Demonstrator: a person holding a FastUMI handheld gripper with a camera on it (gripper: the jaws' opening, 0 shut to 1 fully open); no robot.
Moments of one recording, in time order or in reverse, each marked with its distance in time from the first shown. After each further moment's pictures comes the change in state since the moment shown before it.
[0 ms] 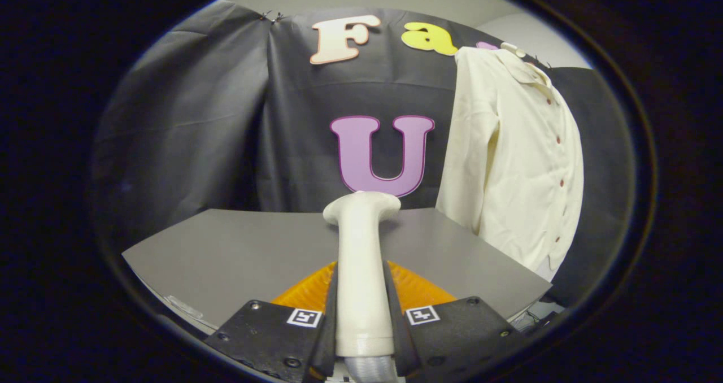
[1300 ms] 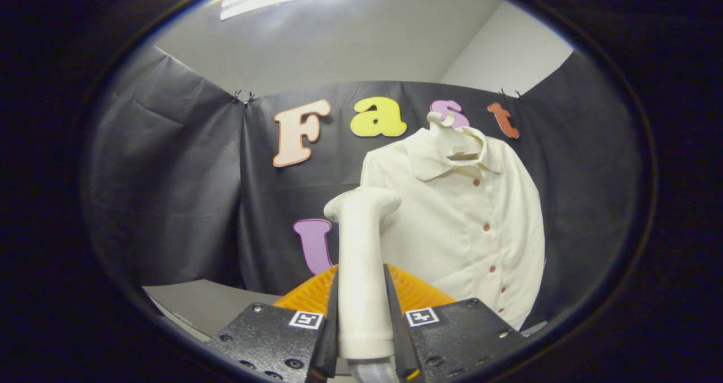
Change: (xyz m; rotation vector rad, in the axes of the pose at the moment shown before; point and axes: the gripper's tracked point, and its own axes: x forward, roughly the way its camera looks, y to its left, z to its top) arm -0.061 -0.188 0.161 0.058 -0.403 -0.013
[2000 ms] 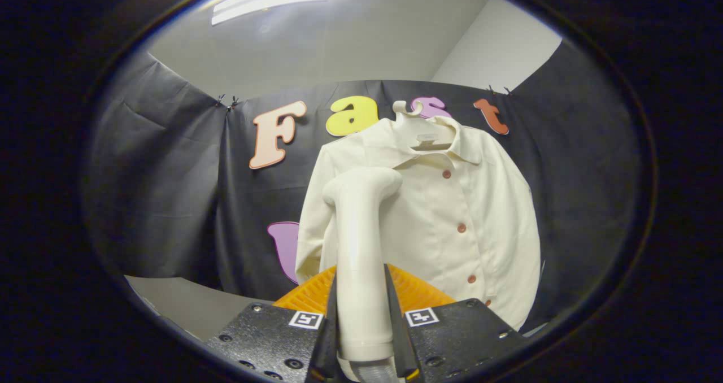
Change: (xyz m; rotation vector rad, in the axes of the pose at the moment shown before) arm 0.029 -0.066 -0.040 0.059 -0.013 -0.010
